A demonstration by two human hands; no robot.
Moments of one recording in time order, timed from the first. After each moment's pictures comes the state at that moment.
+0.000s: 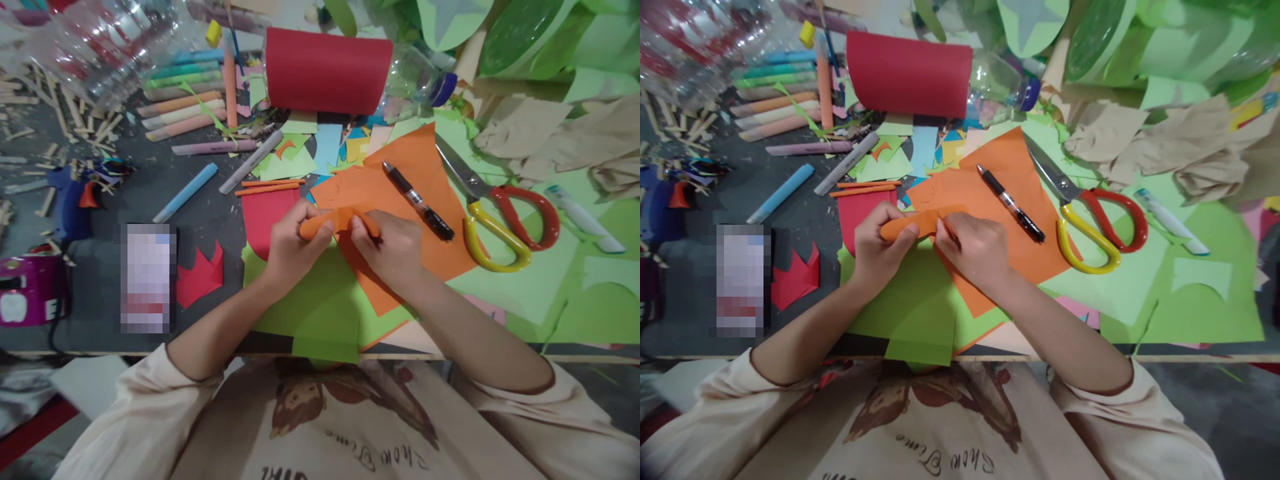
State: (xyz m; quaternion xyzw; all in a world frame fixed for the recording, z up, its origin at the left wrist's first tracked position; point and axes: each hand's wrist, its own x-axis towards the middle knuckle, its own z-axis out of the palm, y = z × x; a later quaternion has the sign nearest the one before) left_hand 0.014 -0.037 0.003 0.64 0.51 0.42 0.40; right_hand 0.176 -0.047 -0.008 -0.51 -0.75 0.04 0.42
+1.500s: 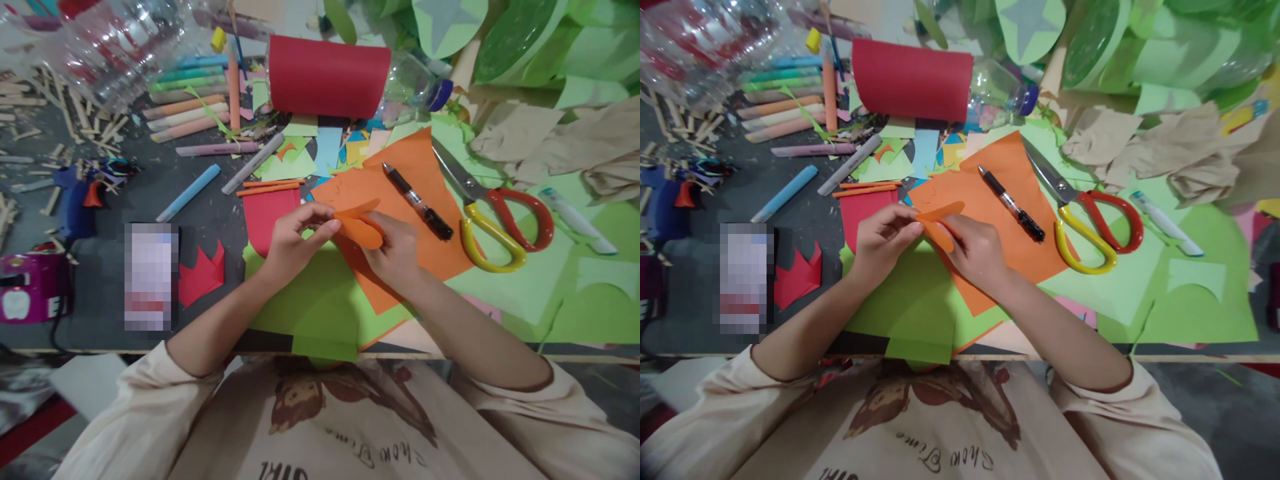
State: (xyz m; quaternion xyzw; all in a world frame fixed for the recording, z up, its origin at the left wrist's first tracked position) left_hand 0.012 -0.031 -0.004 0.56 0.45 0.42 0.55; right_hand 0.181 -0.051 -0.006 -0.46 -0.74 0.20 0.45
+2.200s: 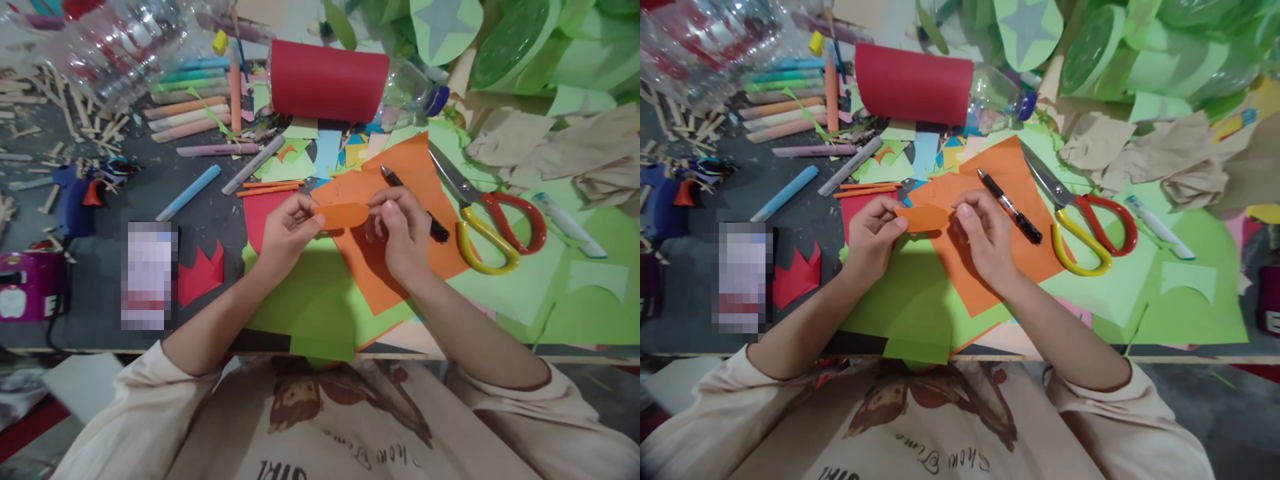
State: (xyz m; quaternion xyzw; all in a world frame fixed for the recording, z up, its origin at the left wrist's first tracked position) left_hand 0.012 -0.027 -0.005 0.46 0.45 0.47 0.61; right_hand 0.184 -0.045 -0.002 -0.48 -0.53 0.42 0.56
